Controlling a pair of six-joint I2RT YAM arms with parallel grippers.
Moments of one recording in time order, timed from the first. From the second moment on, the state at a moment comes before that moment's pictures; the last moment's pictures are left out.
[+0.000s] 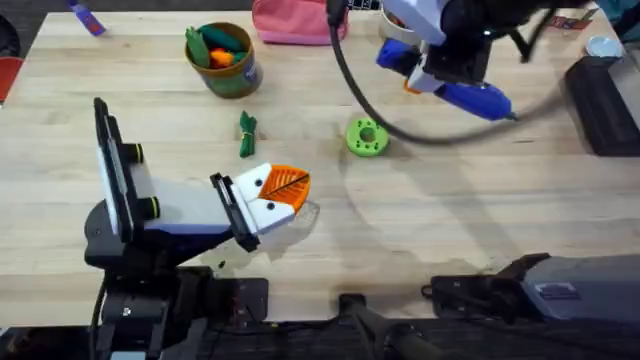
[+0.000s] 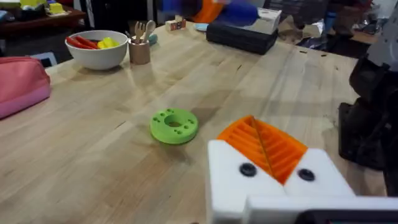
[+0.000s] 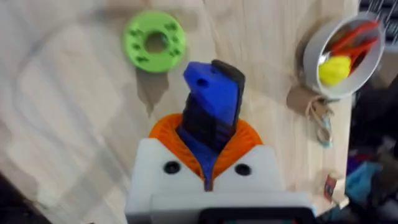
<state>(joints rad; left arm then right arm) 0.00 0.01 0.01 -0.11 1.08 0.01 0.49 1.54 1.62 -1.26 0.12 -0.87</state>
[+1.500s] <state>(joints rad) 0.00 0.01 0.01 -0.11 1.08 0.02 0.17 1.79 1.22 -0.77 0.13 -1.03</state>
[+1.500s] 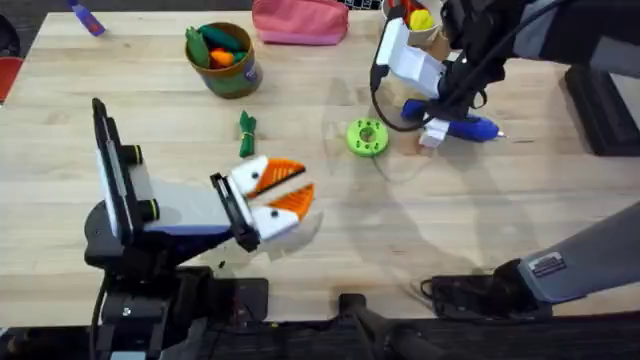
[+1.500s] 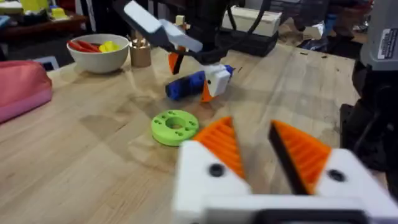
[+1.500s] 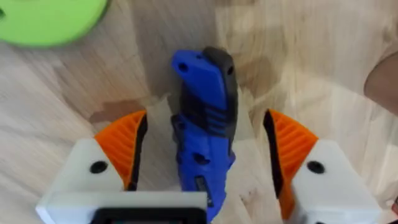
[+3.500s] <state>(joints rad) 0.00 0.79 0.81 -0.78 0.42 0.07 0.59 1.08 1.22 -1.16 0.07 0.22</state>
